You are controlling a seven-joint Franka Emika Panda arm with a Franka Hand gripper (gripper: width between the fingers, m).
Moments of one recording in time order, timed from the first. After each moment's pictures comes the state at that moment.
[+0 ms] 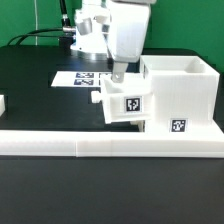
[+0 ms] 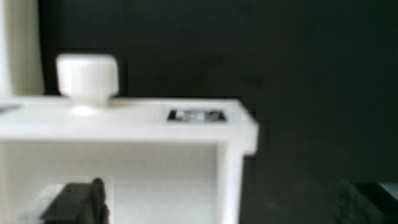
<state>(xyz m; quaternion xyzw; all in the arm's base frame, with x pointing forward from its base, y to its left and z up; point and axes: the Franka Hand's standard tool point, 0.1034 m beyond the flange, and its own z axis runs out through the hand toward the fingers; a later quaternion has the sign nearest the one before) 0.550 -0.013 0.099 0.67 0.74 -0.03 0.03</state>
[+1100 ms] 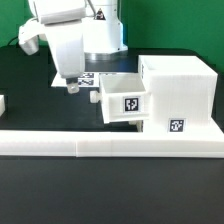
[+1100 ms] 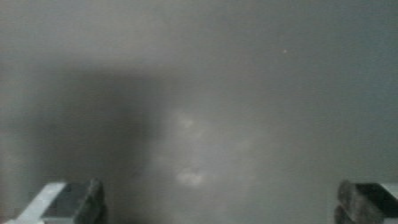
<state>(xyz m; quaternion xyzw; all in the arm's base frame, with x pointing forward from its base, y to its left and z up) 0.525 -0.076 0.061 0.65 0.75 0.02 -0.08</state>
